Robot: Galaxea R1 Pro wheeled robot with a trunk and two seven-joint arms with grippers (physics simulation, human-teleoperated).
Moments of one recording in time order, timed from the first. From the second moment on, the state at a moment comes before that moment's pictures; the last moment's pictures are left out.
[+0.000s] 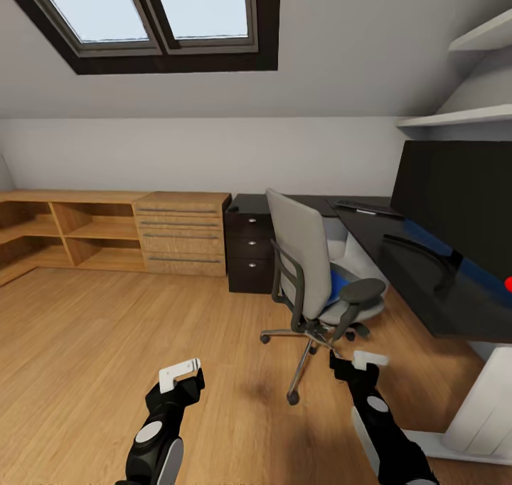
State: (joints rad) left arm -0.08 -0.17 -0.13 -1.50 0.17 0.40 0.43; right arm -0.43 0.05 -0.13 -0.79 0.01 -0.06 -0.12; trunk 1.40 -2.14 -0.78
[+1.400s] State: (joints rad) left arm -0.08 -0.17 -0.13 -1.55 0.18 0.52 0.43; right arm -0.74 -0.11 -0.26 -0.38 -0.14 -0.18 -0.12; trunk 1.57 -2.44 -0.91
